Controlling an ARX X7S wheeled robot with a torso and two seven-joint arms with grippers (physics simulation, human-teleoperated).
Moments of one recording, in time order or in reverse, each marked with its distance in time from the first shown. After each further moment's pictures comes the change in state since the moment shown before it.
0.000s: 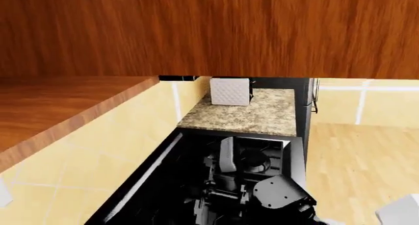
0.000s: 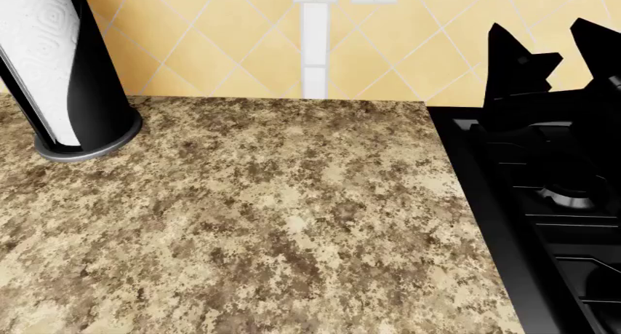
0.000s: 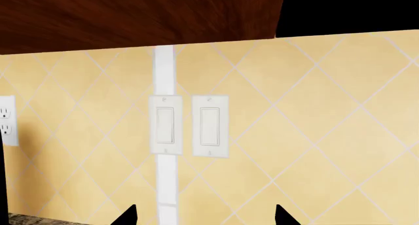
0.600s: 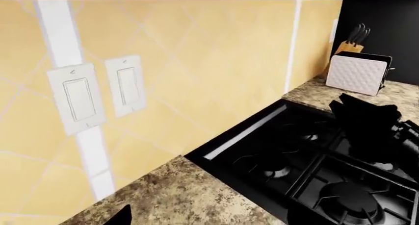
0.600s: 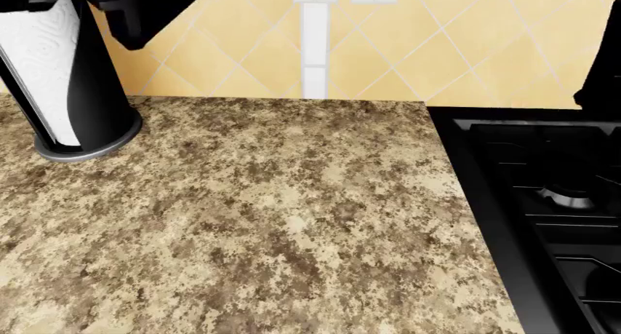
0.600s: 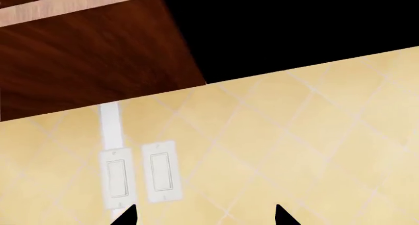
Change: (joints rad) left arm 0.450 -0.276 0.093 0.463 -0.060 0.251 -0.321; right arm -0.208 0.009 0.288 -0.075 -0.009 -0.130 0.038
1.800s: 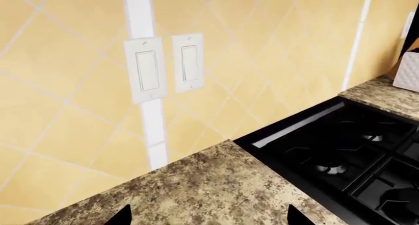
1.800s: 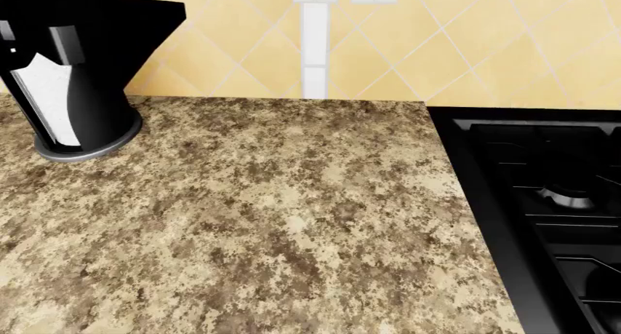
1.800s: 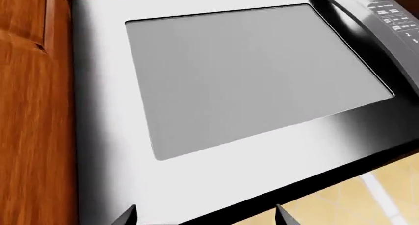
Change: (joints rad) left arm 0.175 -0.170 -0.029 0.146 0.078 0.077 -0.015; right arm 0.239 0.329 0.215 -0.025 0.229 -0.177 0.351
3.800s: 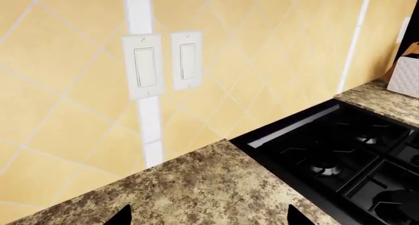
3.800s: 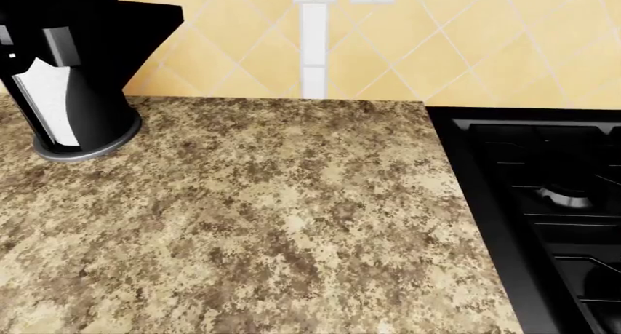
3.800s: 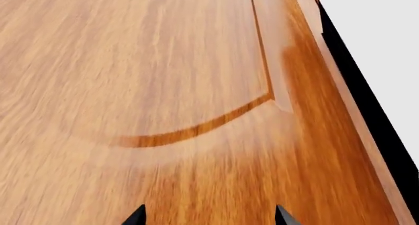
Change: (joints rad) left arm 0.013 -0.024 0.019 0.001 -0.018 0.031 0.014; right arm 0.969 -0.541 -0.961 0.388 -0.220 -0.088 -0.281
